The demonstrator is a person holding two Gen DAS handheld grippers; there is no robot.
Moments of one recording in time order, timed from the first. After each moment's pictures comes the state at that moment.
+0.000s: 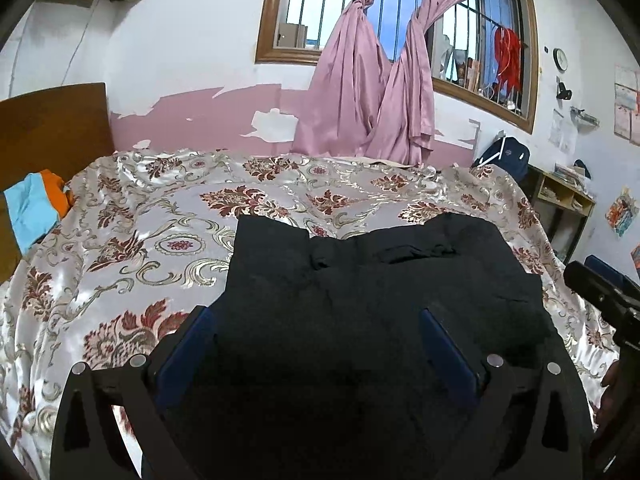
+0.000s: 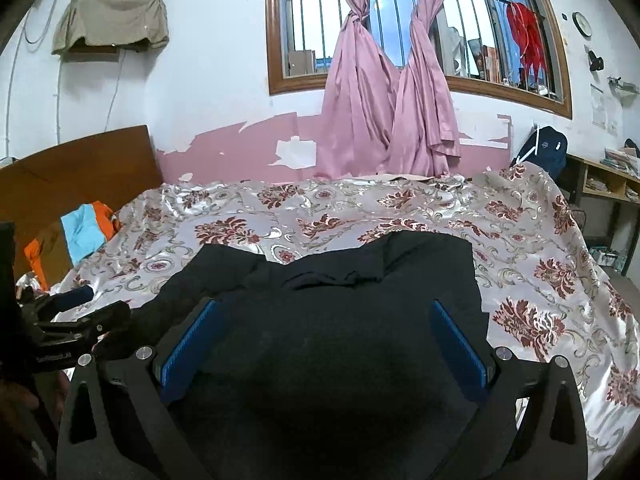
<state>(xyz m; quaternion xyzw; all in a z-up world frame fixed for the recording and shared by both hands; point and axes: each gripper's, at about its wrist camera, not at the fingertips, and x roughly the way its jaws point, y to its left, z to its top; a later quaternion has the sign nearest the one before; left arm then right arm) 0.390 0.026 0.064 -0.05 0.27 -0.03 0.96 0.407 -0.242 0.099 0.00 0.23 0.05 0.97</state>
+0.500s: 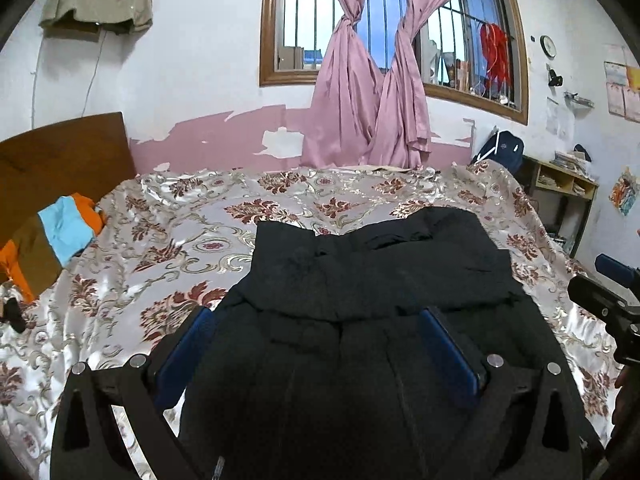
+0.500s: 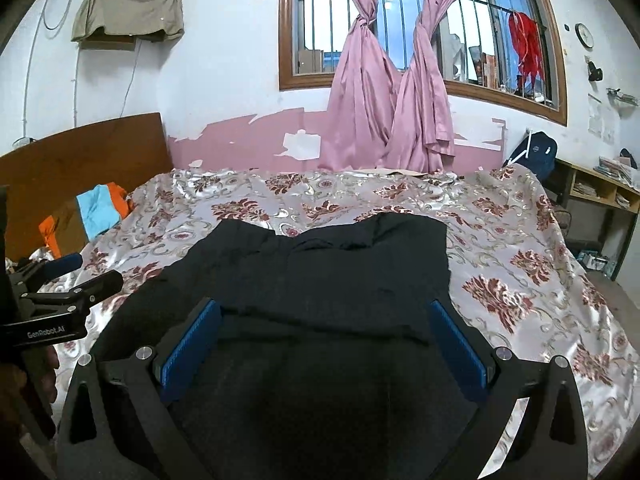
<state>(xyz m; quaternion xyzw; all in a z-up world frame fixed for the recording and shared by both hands) 0.274 0.006 0.105 -0.01 0.25 -0.01 0.97 0.303 -0.255 0.125 -0.02 0.24 0.05 0.97</state>
